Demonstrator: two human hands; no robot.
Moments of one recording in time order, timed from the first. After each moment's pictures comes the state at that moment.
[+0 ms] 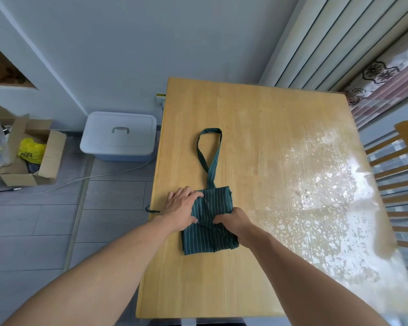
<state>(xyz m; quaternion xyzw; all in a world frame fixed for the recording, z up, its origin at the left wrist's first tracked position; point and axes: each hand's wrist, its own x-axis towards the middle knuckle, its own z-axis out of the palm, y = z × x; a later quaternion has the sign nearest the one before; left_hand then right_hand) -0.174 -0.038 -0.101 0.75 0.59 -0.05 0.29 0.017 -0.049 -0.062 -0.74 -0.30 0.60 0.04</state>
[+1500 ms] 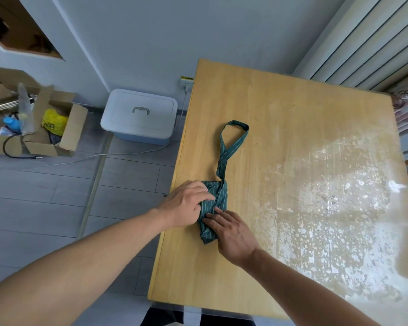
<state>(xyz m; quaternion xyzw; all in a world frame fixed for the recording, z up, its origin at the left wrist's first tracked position) -0.222 -0.061 -0.091 0.81 0.50 0.15 0.28 -0.004 -0.098 -0.100 -0.37 -0.91 0.18 -0.04</state>
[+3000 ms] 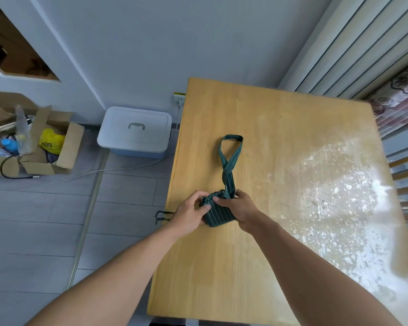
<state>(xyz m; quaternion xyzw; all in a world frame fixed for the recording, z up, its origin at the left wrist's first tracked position) -0.185 -0.059 -0.076 0.40 0.63 0.26 0.62 -0.011 -0.006 -0.077 -0.67 -0.29 0.67 0.16</state>
